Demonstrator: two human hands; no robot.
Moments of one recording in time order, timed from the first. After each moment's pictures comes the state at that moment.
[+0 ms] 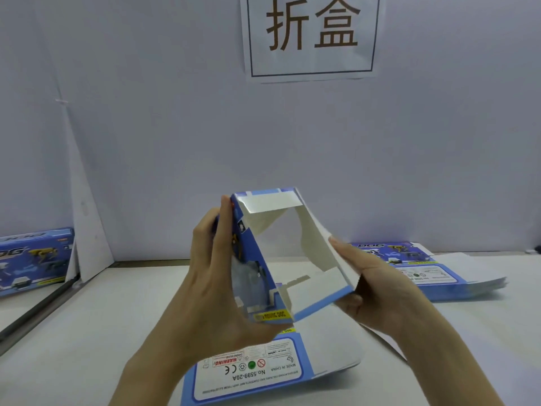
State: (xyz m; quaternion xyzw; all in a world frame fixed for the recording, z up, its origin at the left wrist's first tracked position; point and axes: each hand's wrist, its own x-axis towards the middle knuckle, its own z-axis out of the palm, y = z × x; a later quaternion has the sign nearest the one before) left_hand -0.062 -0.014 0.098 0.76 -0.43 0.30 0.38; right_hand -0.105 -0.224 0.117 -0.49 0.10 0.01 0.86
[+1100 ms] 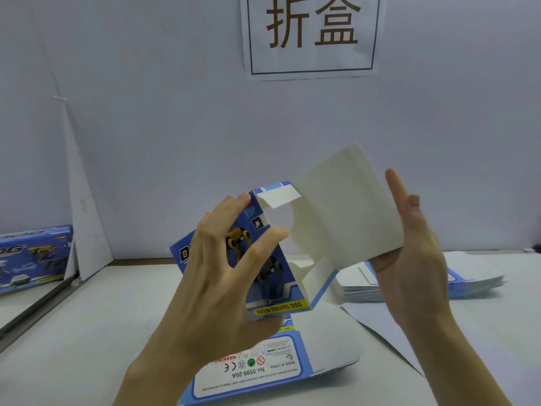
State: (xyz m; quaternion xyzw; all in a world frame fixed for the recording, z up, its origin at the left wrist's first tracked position) left_hand -0.078 -0.019 0.108 0.77 -0.41 0.45 0.18; right_hand -0.111 -0.234 0.121 -0.51 -0.13 -0.34 0.78
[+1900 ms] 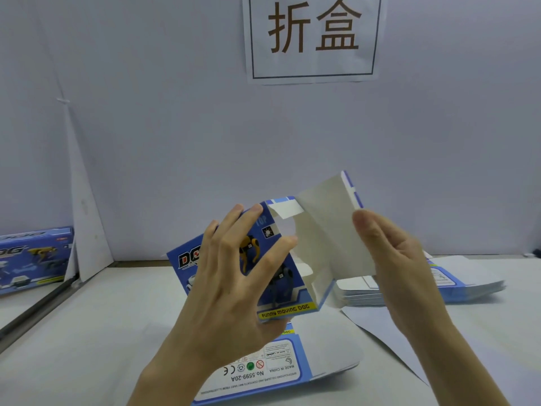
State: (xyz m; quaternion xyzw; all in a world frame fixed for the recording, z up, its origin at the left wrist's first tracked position) left_hand -0.075 -0.029 0.101 0.77 -0.40 0.47 0.15; right_hand -0.117 -0.229 0.125 -0.68 -0.11 -0.31 0.66
